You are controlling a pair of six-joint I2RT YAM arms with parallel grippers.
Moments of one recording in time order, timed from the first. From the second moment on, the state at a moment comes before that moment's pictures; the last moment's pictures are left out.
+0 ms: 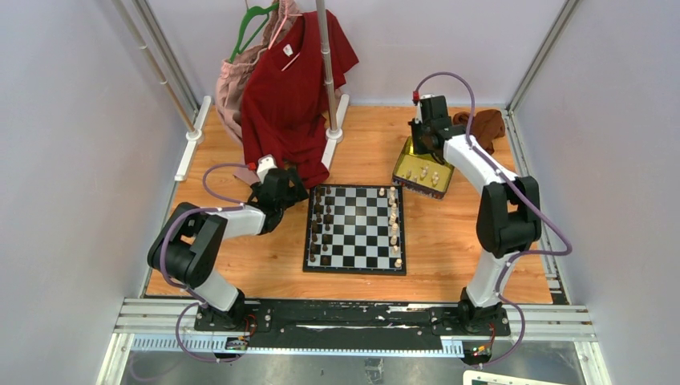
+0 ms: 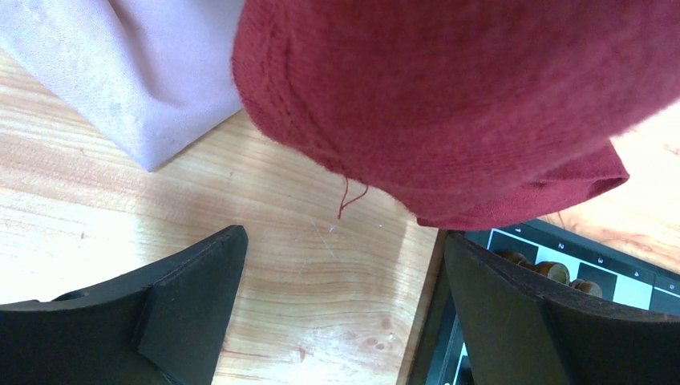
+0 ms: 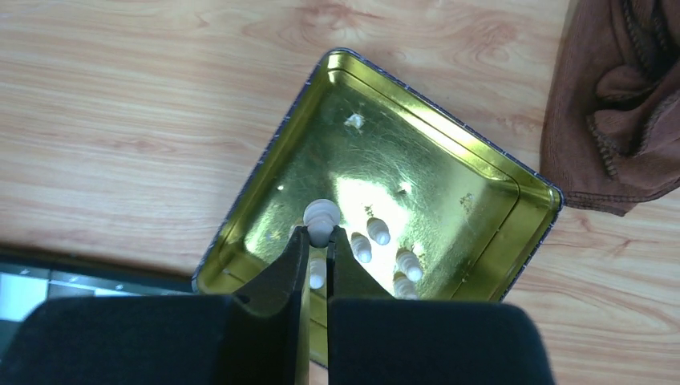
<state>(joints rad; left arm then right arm) -0.39 1.58 0.60 0.34 -0.35 -0.66 0.24 1.85 1.48 -0.42 0.09 0.03</state>
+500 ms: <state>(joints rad) -0.39 1.53 0.57 0.34 -0.35 -0.66 0.55 1.65 1.31 -0.47 0.15 0.01</state>
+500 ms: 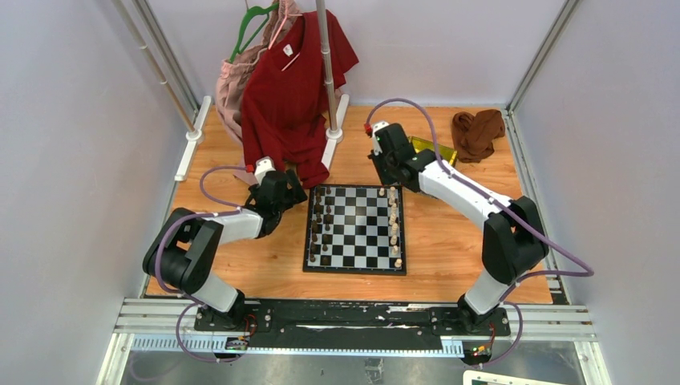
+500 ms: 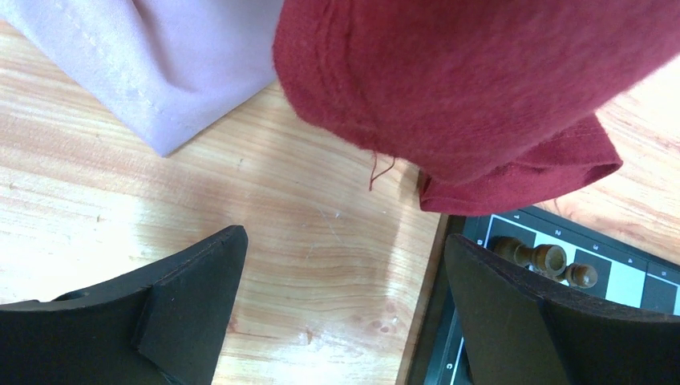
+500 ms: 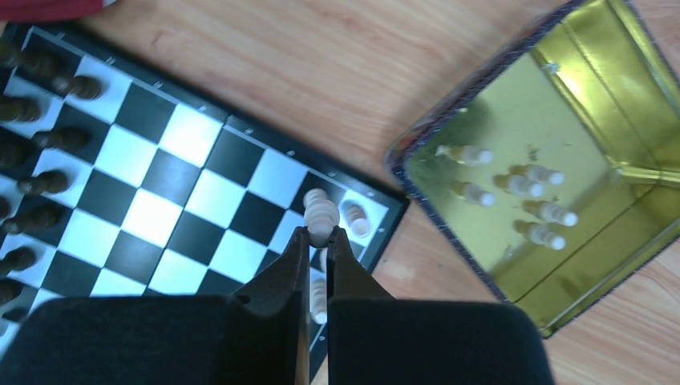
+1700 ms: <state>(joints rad) -0.39 1.53 0.56 0.34 -0.35 -0.66 0.68 1.67 1.16 -0.47 0.20 0.09</state>
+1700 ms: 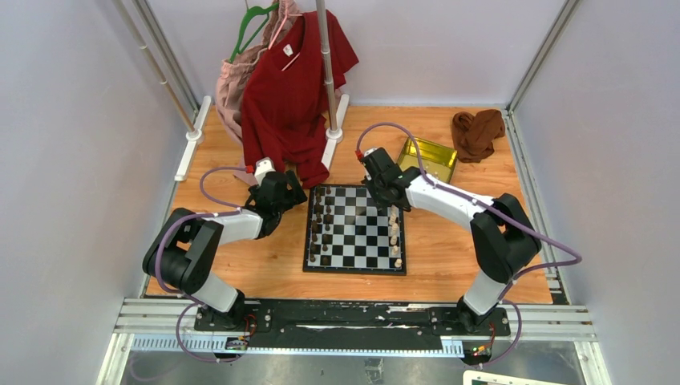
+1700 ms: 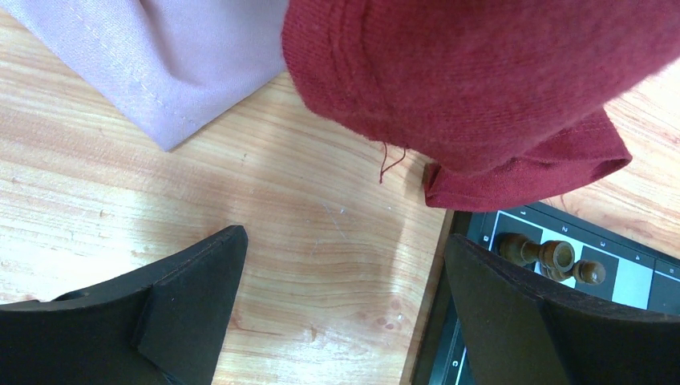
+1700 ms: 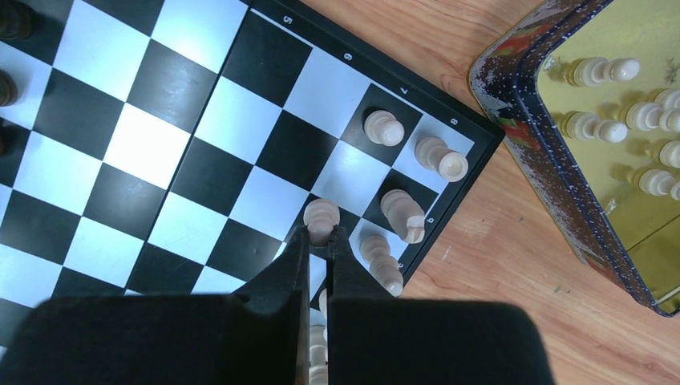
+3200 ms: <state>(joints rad) -0.39 1.54 0.56 0.36 -0.35 -0.66 0.63 1.75 1.16 -0.43 0.18 0.15</state>
